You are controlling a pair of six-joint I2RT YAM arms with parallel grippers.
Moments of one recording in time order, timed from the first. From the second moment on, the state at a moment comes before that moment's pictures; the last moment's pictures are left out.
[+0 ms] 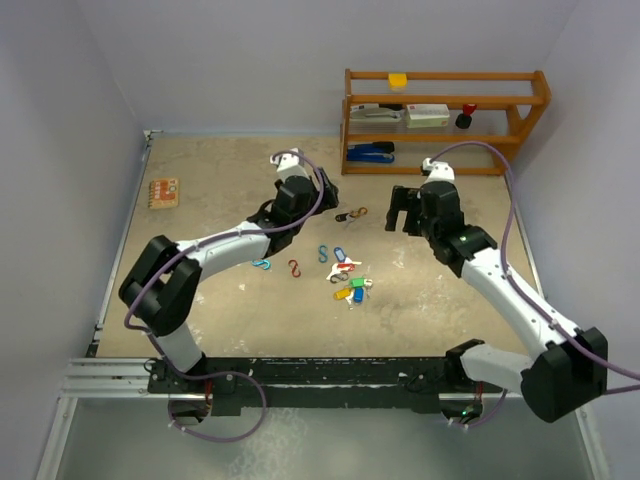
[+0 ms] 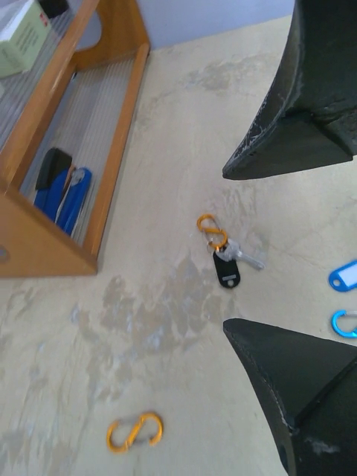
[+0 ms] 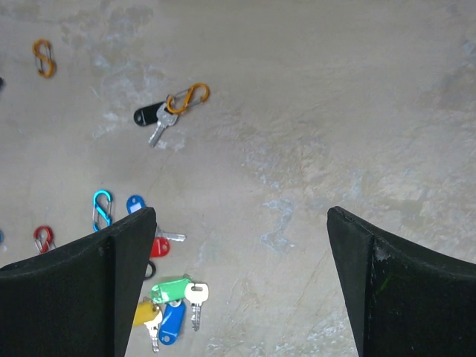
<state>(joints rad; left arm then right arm) -0.69 1.74 1.10 0.31 -0.35 -0.70 0.40 1.12 0.93 -0.37 0.28 0.35</state>
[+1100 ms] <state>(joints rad) -0.79 1.60 0.98 -0.27 -0.61 -0.81 0.48 1.37 1.00 -0.37 0.11 0.33</state>
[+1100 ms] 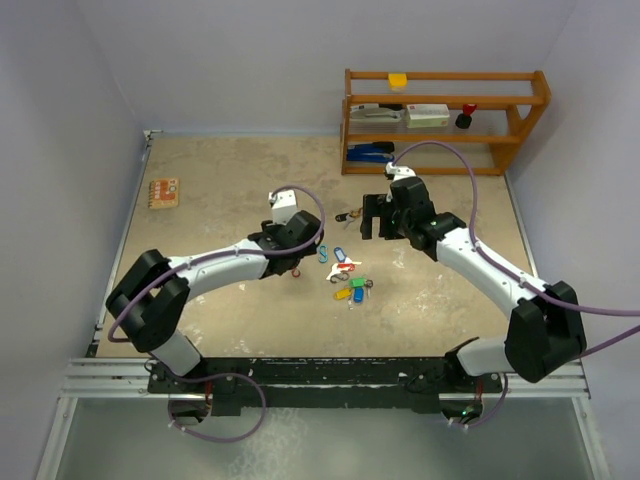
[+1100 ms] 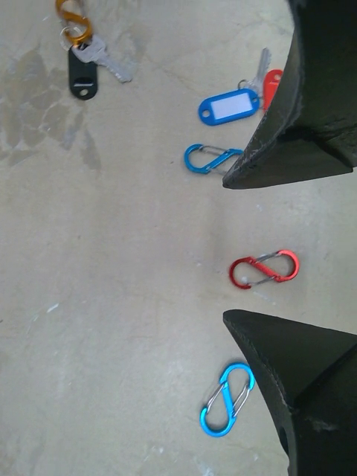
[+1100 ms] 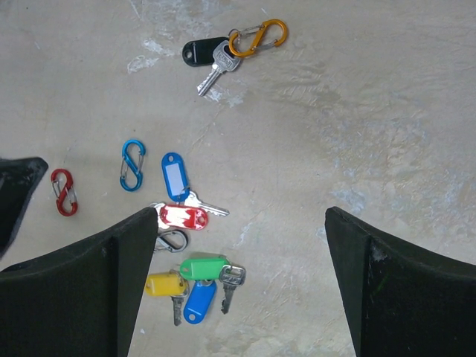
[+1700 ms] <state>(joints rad) -0.86 1.66 0.93 -0.29 -0.62 -0.87 0.48 1.37 1.00 -0.37 0.11 0.33</state>
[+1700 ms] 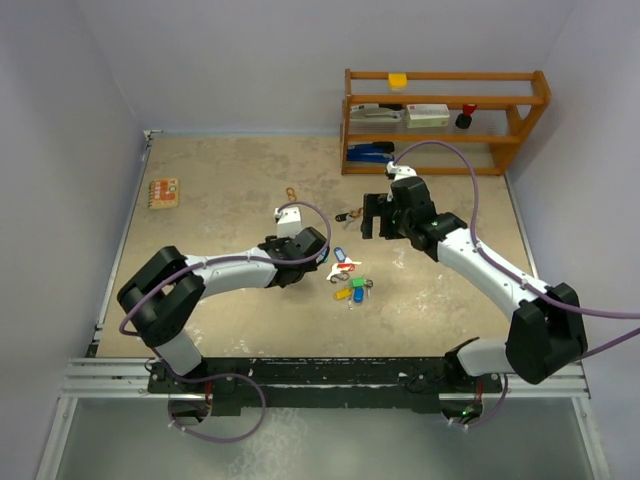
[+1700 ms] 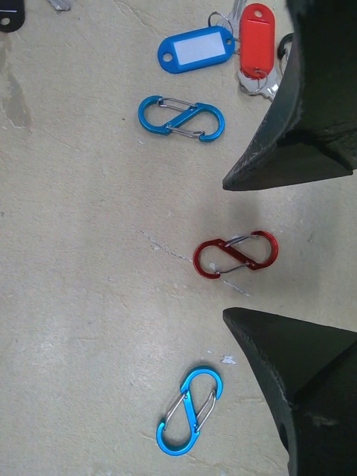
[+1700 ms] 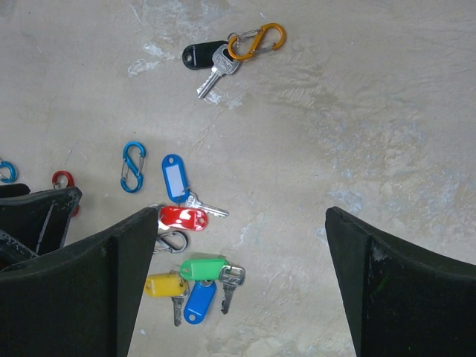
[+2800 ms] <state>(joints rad) -0.87 1.72 0.90 -0.24 -0.63 -0.89 0.48 1.37 1.00 -0.38 0.11 0.34</state>
